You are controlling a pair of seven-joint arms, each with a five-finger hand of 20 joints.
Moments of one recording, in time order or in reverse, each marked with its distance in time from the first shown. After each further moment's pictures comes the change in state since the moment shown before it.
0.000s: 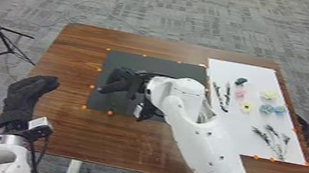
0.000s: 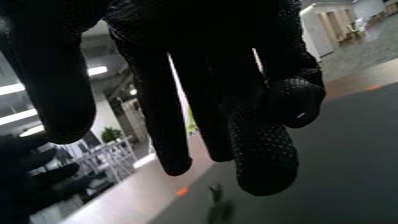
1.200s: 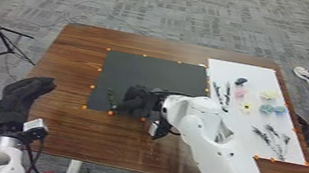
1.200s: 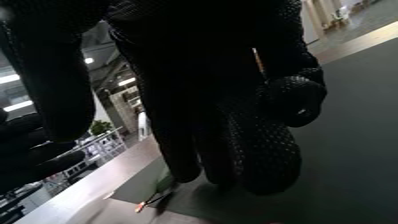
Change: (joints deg) left arm 2.2 0.3 -2.0 -1.0 0.0 -0.5 -1.0; right arm -6.0 9.1 -0.3 -7.8 5.7 -1.1 3.5
